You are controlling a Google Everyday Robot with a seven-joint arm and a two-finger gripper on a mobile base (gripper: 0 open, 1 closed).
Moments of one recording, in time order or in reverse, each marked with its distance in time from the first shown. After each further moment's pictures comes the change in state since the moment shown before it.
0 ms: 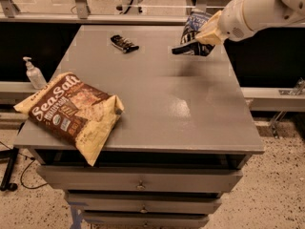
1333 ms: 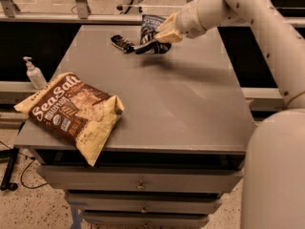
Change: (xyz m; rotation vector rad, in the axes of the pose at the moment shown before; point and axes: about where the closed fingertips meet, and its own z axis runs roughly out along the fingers) arm -0.063 0.002 0.119 -0.213 -0.248 -0.149
